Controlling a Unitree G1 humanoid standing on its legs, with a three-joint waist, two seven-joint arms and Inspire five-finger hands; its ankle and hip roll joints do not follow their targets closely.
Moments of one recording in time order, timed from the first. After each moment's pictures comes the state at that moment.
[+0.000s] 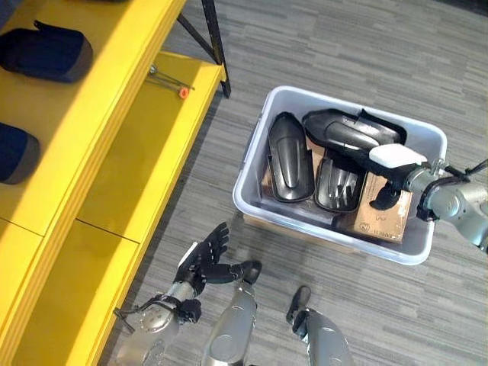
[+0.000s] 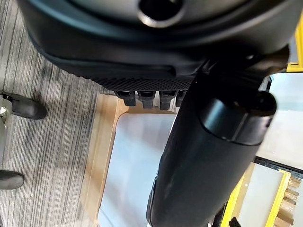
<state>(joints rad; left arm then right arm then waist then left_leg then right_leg) 0.10 0.53 -0.32 0.08 -0.58 -0.10 -0.05 -0.95 -1.17 0.92 0.52 -0.27 -0.19 0.05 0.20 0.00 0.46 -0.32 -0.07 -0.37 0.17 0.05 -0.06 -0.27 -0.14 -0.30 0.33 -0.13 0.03</state>
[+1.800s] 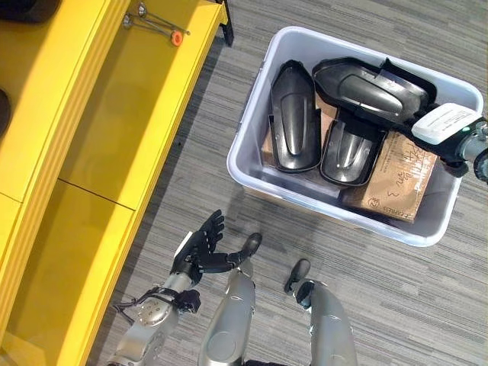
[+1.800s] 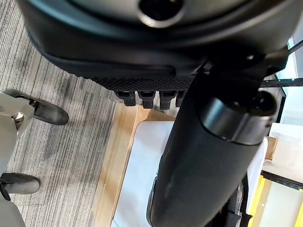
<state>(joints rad) 0.09 0.54 -0.30 0.06 -0.58 -0.13 0.00 -1.32 -1.34 1.36 0.70 -0.55 -0.22 -0.04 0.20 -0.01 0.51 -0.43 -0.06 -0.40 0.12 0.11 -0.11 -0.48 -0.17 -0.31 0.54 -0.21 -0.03</state>
